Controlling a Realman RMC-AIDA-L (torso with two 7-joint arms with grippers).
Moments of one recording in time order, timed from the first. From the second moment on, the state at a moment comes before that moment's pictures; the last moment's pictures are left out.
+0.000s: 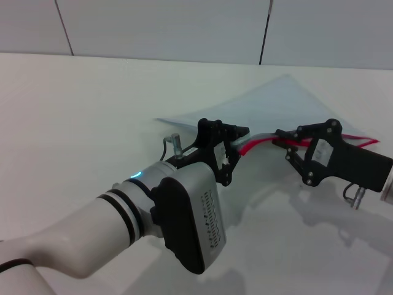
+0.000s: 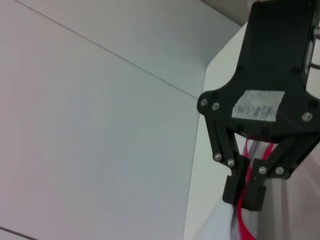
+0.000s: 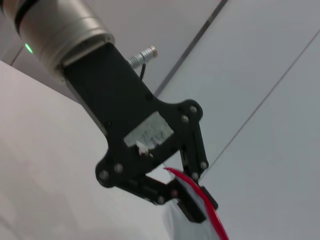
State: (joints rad) left arm -0.14 -2.02 2.29 1.31 2.87 -0.18 -2.12; right arm 0.60 2.04 -0.80 -0.21 1.54 1.37 -3.00
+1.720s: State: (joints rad) left arm -0.15 -1.96 2.49 1.20 2.75 -0.65 -2.03; right arm 0.58 2.03 -0.22 -0.10 1.88 1.06 -3.00
